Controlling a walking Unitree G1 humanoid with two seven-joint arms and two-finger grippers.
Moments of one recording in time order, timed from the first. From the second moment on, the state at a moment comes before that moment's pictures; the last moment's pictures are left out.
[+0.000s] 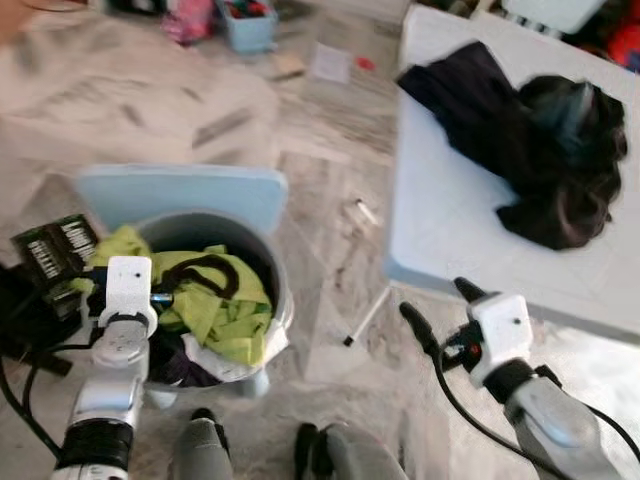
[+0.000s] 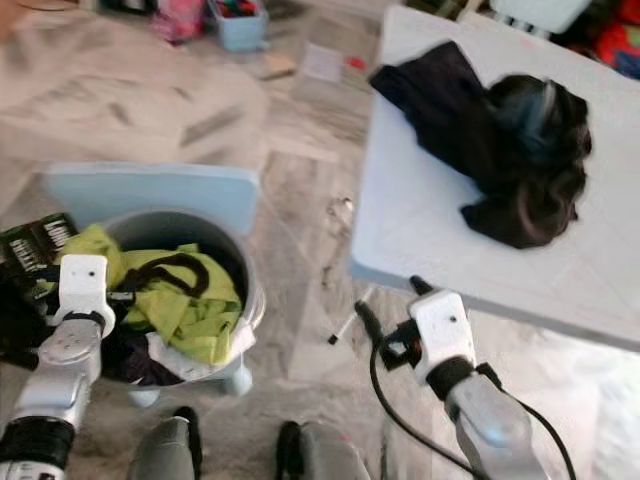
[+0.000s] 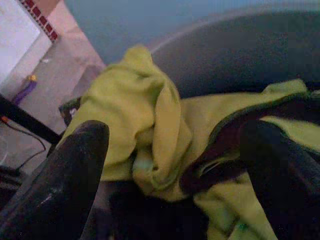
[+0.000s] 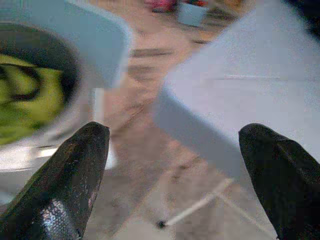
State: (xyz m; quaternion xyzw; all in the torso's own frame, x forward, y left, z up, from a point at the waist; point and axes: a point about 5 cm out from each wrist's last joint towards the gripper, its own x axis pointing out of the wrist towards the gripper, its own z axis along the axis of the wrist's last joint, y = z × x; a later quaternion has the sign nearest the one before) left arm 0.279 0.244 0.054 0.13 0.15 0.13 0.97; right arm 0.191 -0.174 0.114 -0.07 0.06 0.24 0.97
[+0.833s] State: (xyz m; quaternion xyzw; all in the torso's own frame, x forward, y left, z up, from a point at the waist) left arm 0.276 0.253 0.036 0.14 0.17 0.11 0.97; right arm 0.189 -0.177 0.104 -0.04 0.15 0.34 0.93
